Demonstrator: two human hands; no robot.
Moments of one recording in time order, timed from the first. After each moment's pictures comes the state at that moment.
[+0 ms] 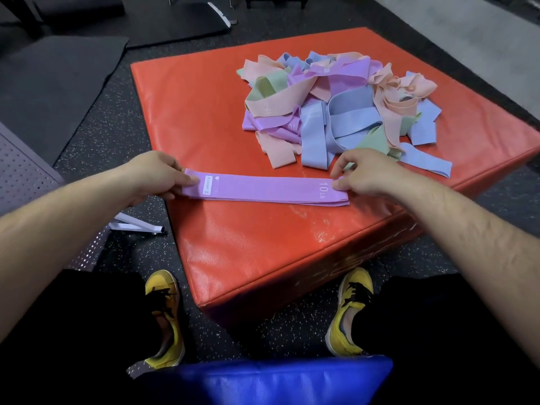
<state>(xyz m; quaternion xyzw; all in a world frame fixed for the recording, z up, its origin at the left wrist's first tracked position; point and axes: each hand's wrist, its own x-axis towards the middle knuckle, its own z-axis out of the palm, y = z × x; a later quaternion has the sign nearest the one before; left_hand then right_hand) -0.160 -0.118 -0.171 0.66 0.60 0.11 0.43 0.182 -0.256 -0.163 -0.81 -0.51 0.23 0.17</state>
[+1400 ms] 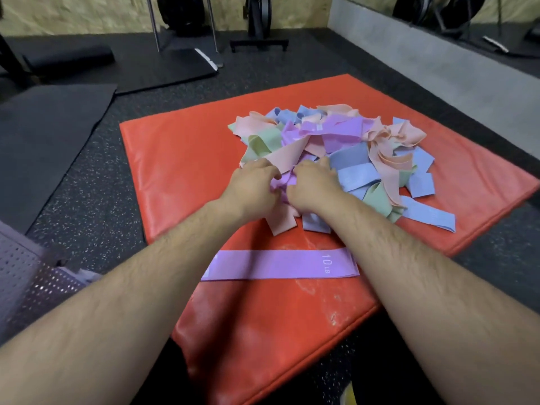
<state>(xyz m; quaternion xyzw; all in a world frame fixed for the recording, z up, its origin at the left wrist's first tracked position) 0.010 -0.058 -0.168 0.92 0.36 0.15 0.11 0.144 -0.124 -0.151 -0.83 -0.55 0.08 0.06</state>
